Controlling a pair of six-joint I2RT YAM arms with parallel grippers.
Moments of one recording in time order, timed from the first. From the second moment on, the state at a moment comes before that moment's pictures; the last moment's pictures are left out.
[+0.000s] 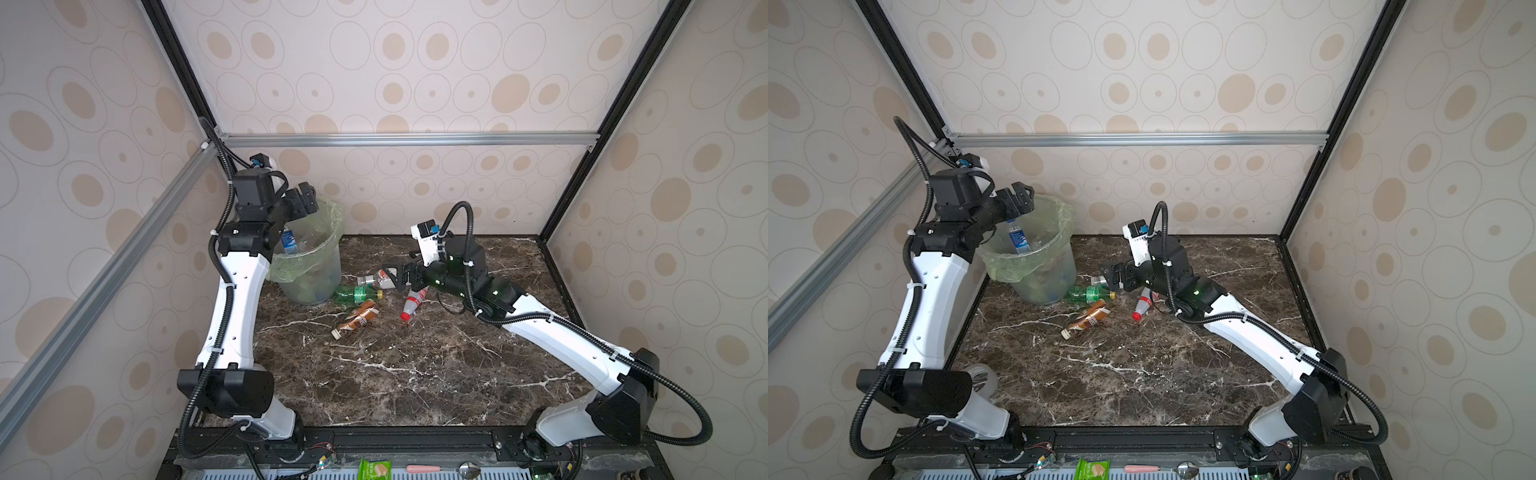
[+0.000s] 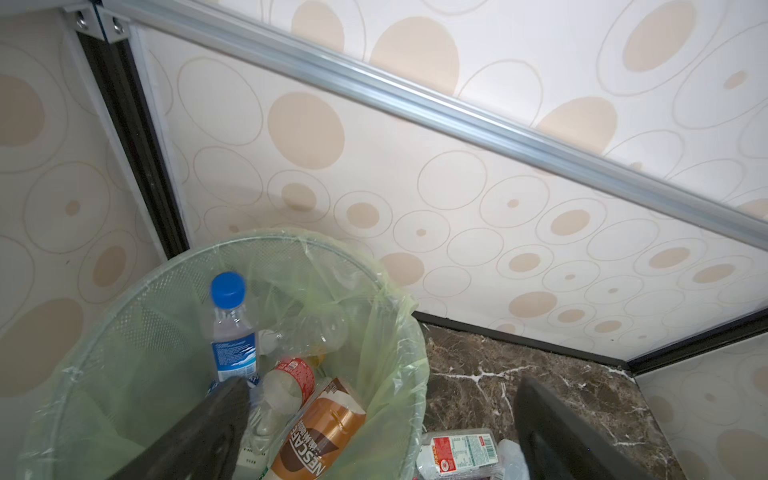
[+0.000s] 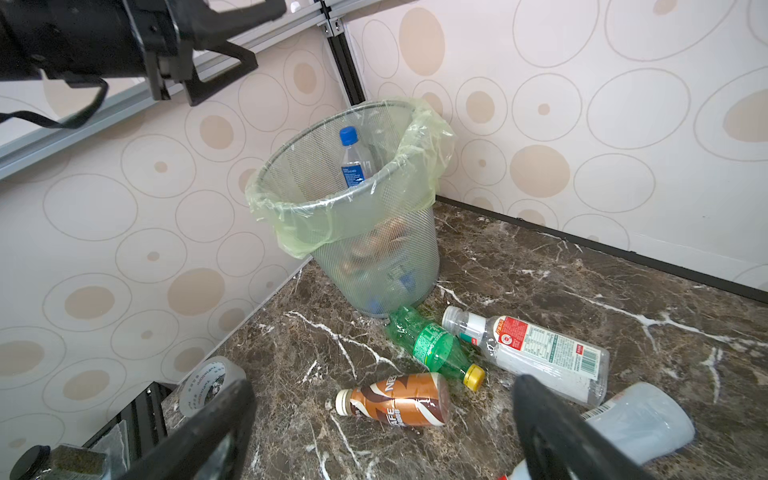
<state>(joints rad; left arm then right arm) -0.01 1.55 1.90 -0.65 0.06 -0.31 0.77 1.45 1.37 -0.18 -0.09 0.28</state>
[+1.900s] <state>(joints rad) -0.43 1.65 1.40 -0.26 0.28 -0.52 0.60 2.00 1.27 -0.16 0.06 0.72</state>
